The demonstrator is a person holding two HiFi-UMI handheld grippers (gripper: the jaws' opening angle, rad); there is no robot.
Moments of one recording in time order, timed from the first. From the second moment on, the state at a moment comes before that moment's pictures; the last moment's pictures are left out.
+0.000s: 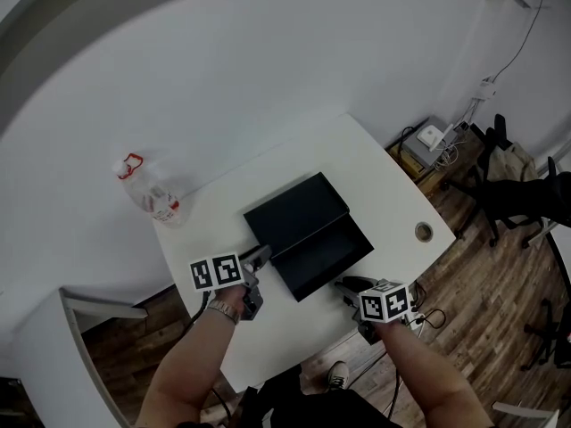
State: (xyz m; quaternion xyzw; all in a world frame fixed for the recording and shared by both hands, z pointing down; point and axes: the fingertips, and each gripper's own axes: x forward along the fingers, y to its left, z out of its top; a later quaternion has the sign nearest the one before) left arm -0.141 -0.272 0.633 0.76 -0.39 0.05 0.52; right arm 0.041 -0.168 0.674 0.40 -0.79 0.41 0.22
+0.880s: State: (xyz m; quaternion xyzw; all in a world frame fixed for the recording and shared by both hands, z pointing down) left arm -0.138 -0.273 0.633 0.76 -0.36 0.06 0.53; right arm 0.035 -0.181 0.663 0.39 -0.80 0.40 0.21
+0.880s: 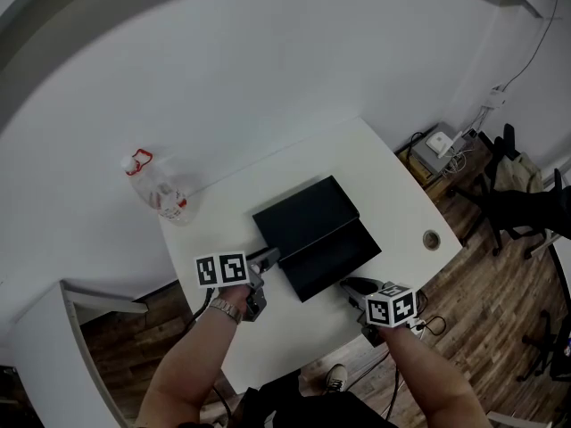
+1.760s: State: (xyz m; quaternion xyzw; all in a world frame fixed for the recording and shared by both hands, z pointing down) left arm -0.137 -0.271 0.631 0.77 -0.35 0.06 0.53; right arm -0.005 -0.256 0.665 0.39 -0.80 0.40 0.21
